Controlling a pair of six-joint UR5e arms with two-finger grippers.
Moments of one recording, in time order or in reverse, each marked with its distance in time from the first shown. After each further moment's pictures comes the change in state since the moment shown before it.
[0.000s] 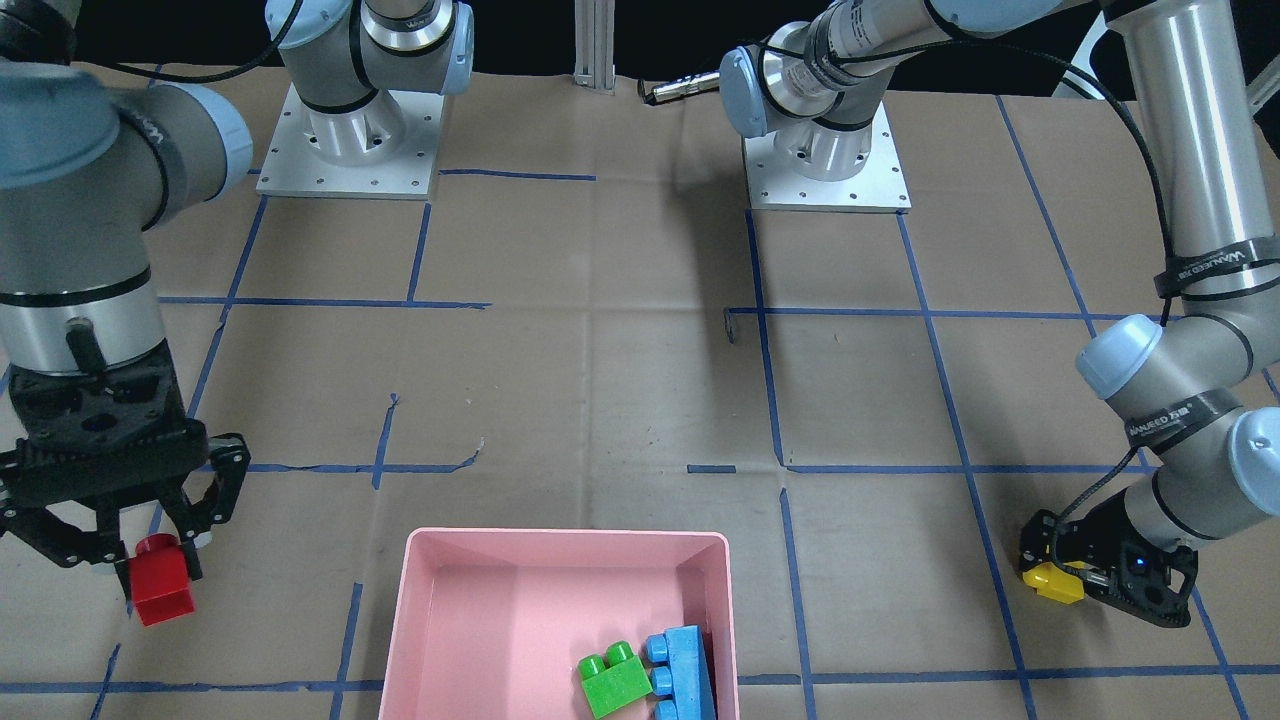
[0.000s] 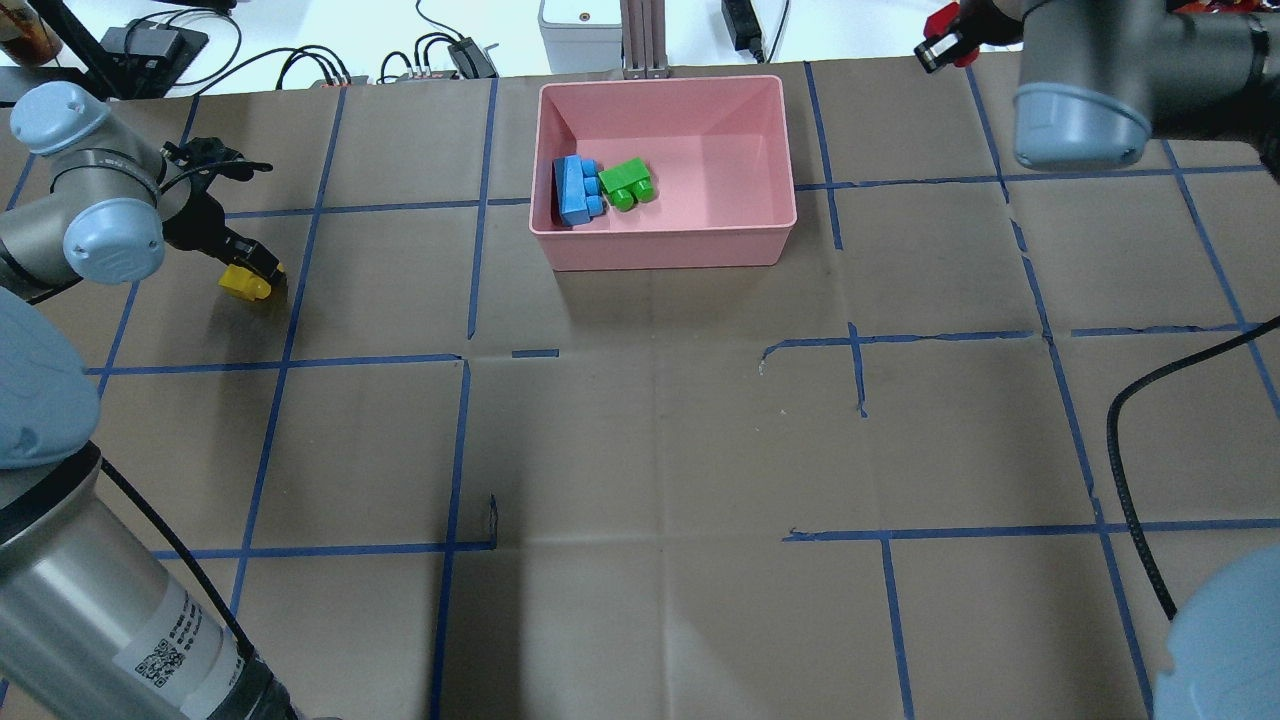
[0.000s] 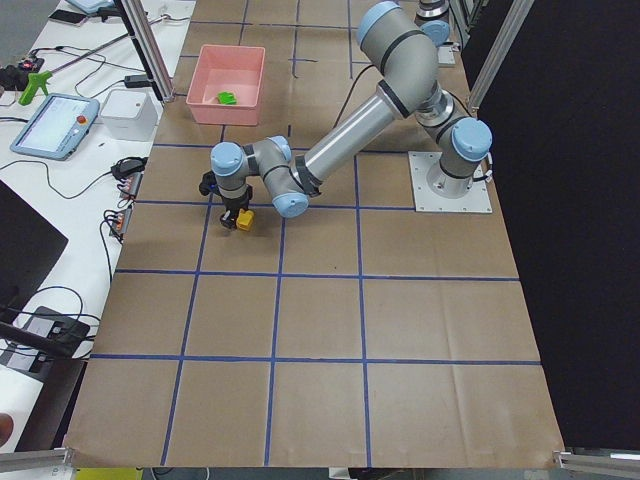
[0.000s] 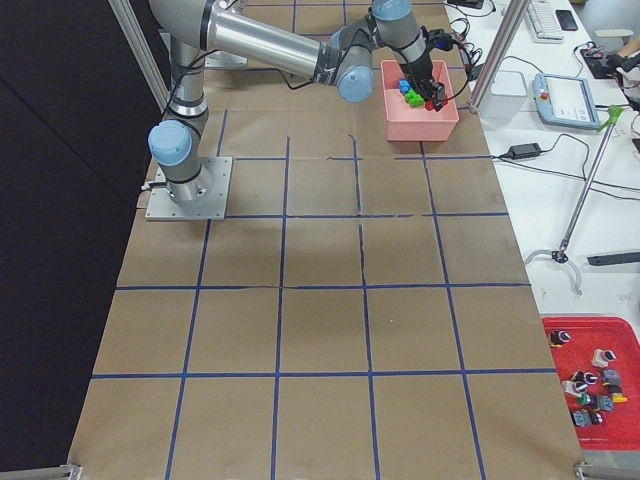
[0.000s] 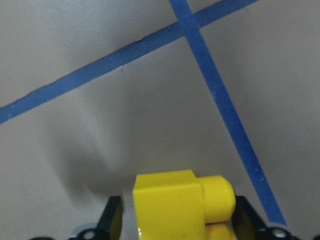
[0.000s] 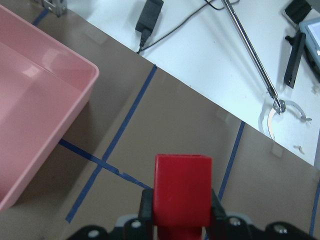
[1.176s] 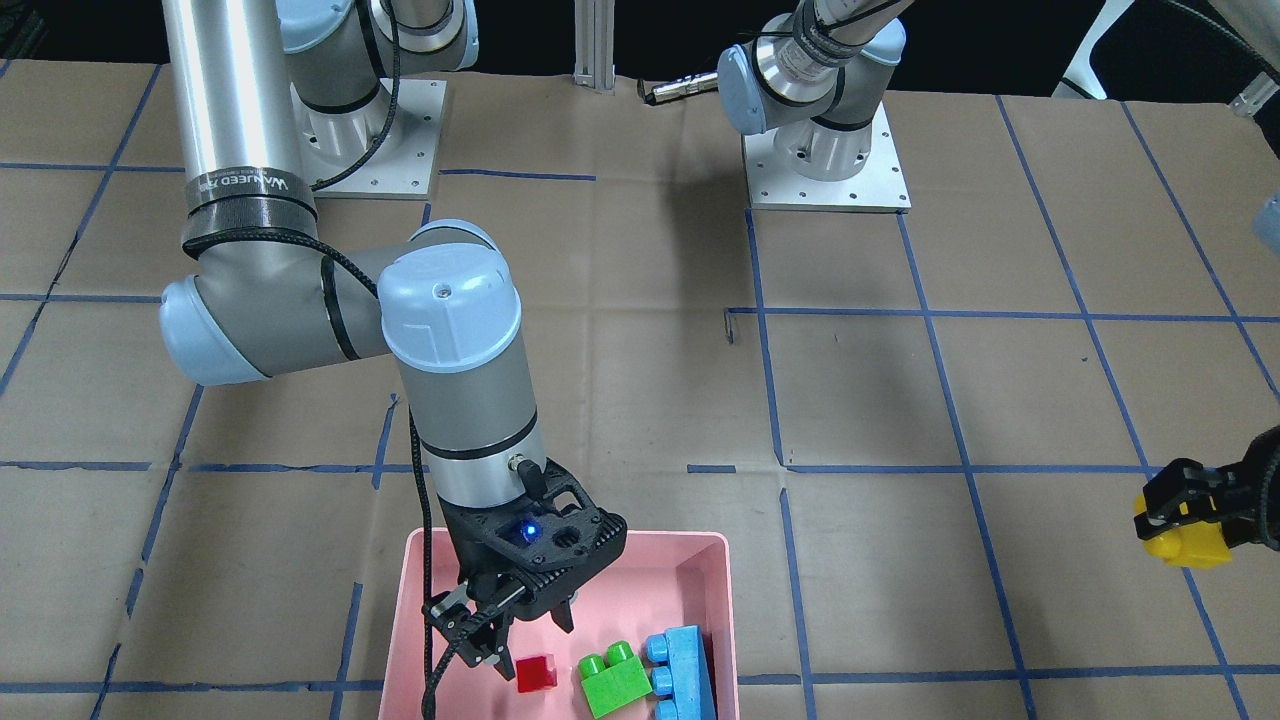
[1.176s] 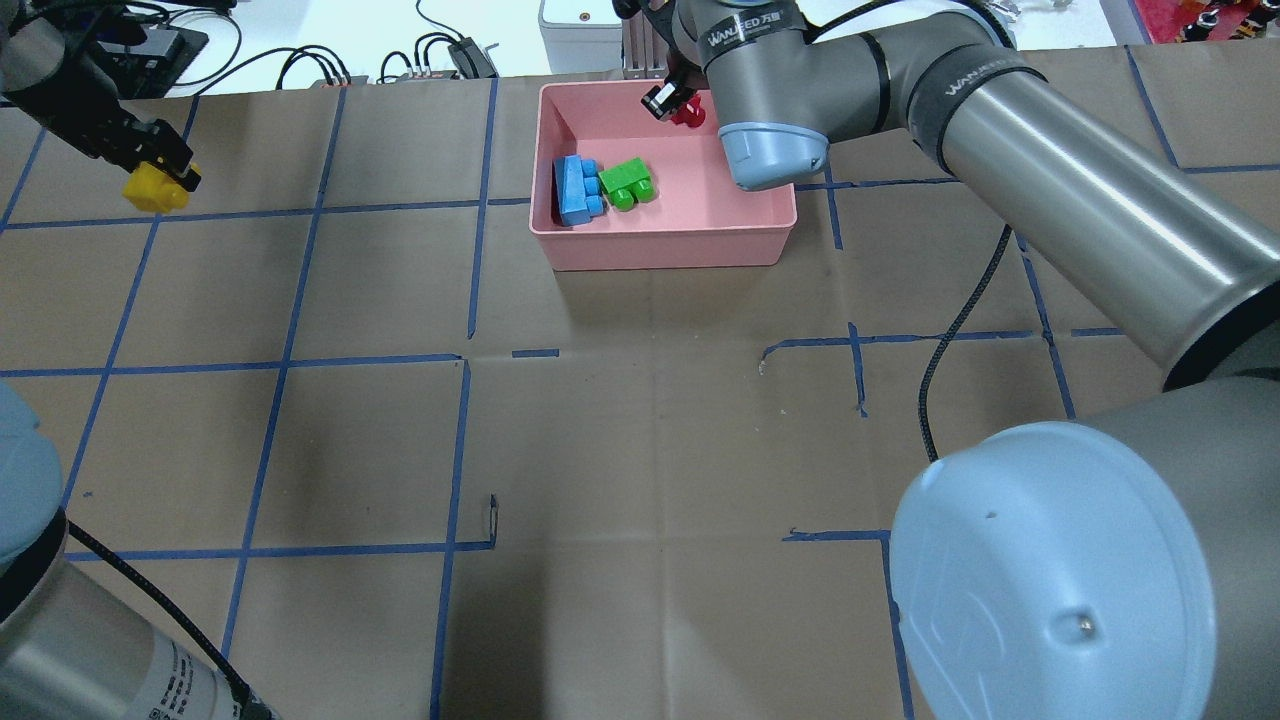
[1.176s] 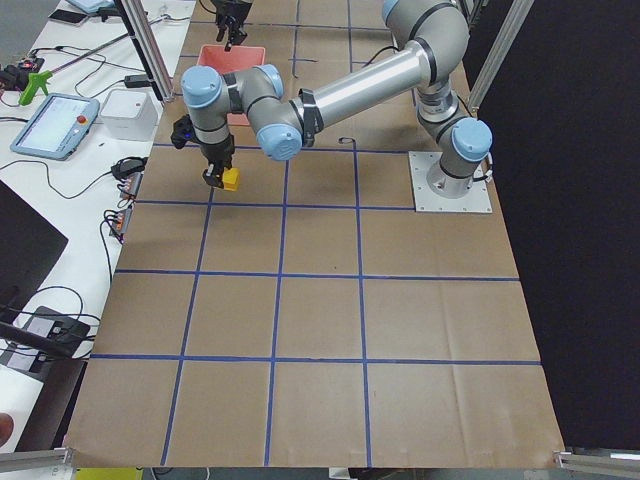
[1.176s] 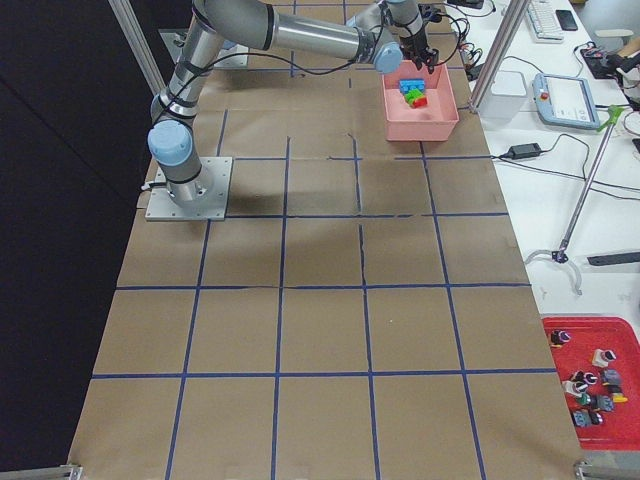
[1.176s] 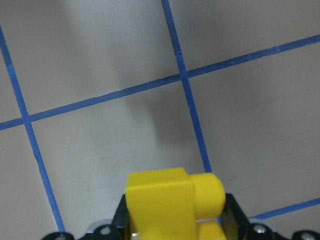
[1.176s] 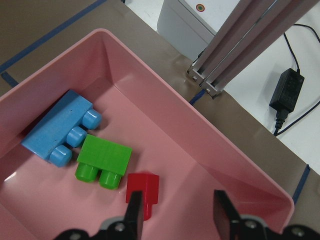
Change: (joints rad) left arm -0.047 0.149 0.355 -0.507 0.004 -0.294; right arm 0.291 0.301 -0.235 -0.033 0.018 0.113
